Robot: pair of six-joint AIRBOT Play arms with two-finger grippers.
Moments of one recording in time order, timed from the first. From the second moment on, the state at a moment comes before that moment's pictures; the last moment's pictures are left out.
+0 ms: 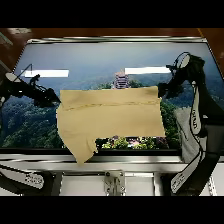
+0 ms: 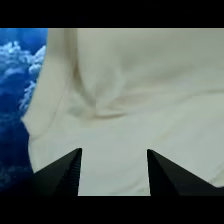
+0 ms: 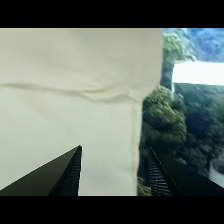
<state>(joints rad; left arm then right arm) 0.25 -1.69 1.46 1.05 -1.39 -1.42 -0.08 -1.98 1.98 -1.42 1.64 1.46</state>
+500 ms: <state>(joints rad) 0.54 -1.24 0.66 0.97 -1.37 -1.16 -0.36 -1.64 1.56 -1.28 1.70 1.44</state>
